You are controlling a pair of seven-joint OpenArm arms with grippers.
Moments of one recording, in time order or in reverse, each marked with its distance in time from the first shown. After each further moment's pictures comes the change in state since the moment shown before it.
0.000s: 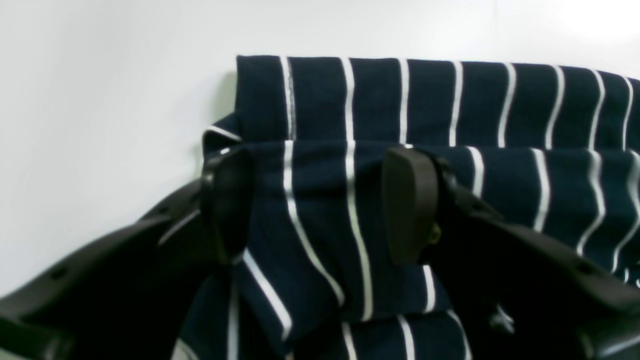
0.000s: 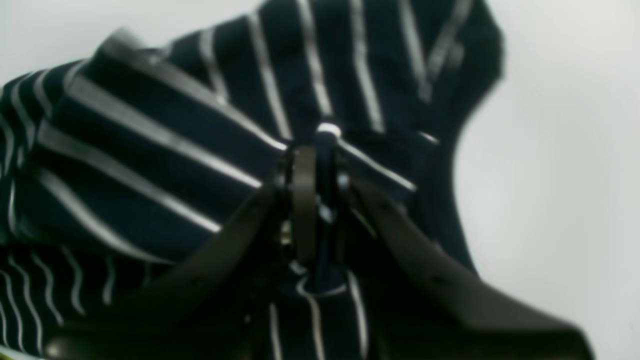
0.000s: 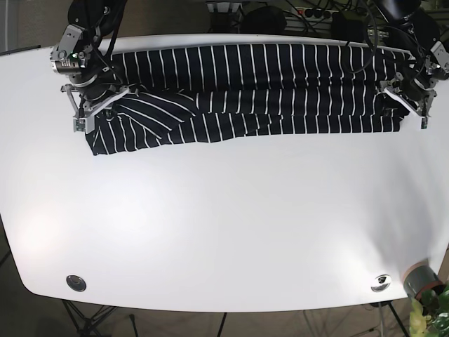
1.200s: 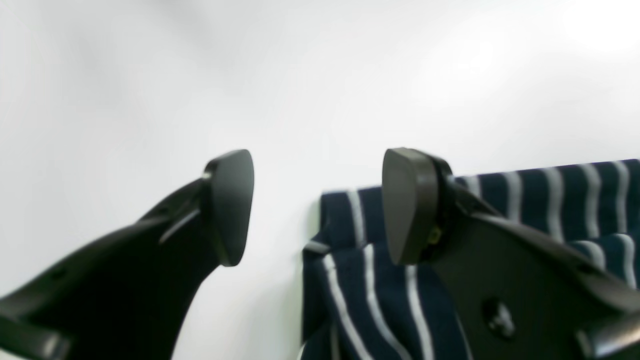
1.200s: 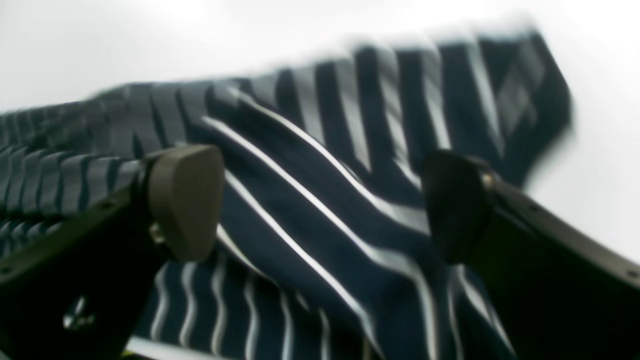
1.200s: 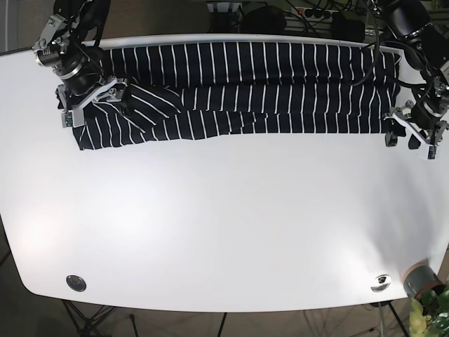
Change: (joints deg) left arm -5.5 -3.7 4.0 7.5 -0.2 0.0 0.8; right arm -1.6 4.2 4.4 0.0 18.6 12.3 -0.1
